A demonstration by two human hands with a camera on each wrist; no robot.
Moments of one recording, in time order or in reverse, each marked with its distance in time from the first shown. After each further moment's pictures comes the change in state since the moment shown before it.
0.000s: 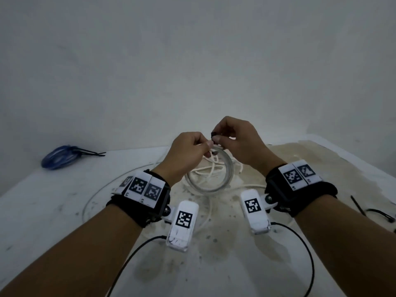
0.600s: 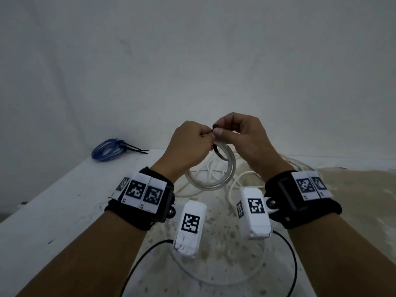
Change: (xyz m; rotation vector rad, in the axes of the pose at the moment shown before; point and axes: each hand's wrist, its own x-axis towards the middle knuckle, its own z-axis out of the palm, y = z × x) left_hand 0.042 -0.036 -0.100 0.366 0.237 0.004; right_hand 0.088 -0.012 0.112 0.422 -0.083 0.015
